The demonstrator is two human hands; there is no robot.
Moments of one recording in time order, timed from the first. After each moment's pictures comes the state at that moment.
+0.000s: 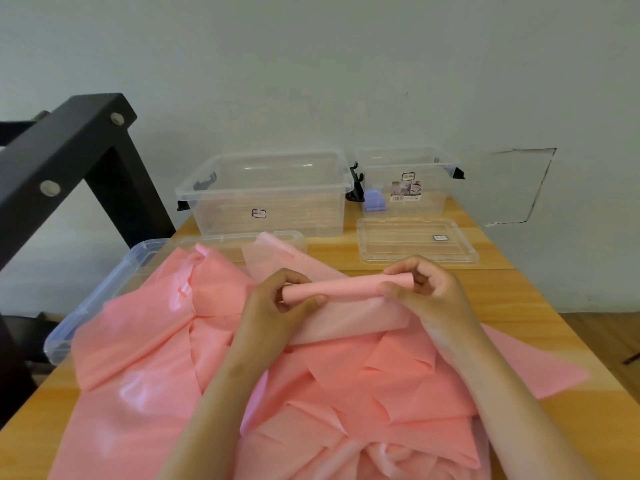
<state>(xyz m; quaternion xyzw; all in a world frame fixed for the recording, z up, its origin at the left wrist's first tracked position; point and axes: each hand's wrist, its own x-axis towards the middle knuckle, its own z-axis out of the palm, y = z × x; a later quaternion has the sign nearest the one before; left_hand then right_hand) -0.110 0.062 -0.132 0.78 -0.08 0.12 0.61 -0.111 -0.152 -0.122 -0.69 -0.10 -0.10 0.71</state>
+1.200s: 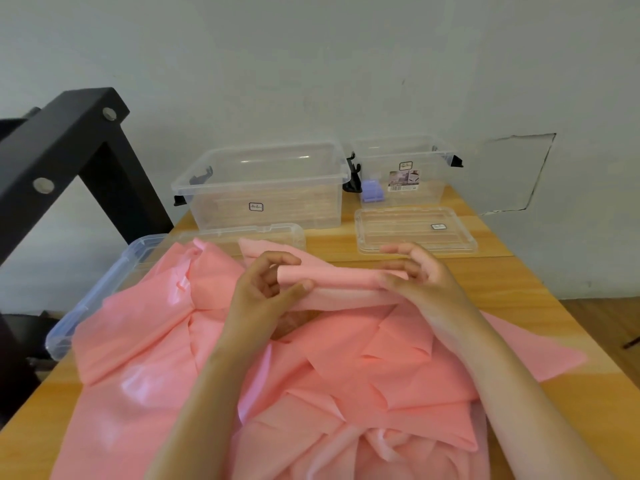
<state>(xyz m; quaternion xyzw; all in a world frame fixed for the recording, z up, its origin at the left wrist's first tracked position) -0.113 0.064 -0.124 0.65 -0.08 0.06 0.75 -0.106 -0.156 -0.127 -0.71 -0.09 -0.03 0.70</state>
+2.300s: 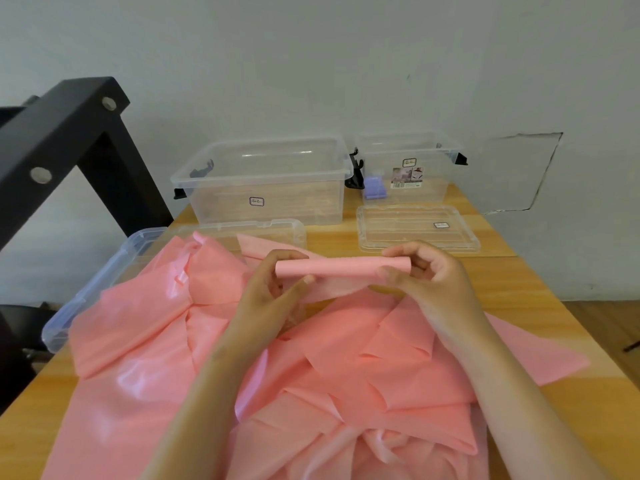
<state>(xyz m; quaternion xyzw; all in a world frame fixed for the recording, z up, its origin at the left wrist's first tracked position) -0.114 0.061 -0.126 0.71 -0.09 0.06 0.69 -0.108 -0.152 -0.123 -0.68 -0.10 -0.11 0.72</state>
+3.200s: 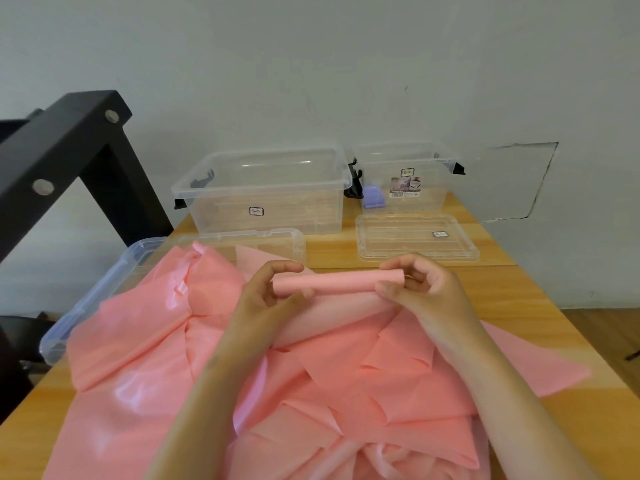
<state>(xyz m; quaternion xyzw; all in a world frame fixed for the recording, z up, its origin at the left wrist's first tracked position) -0.109 0.066 -0.131 0.69 -0.08 0.05 0.72 -0.106 -0.153 -0.127 -0.70 -0.09 -0.09 0.71</state>
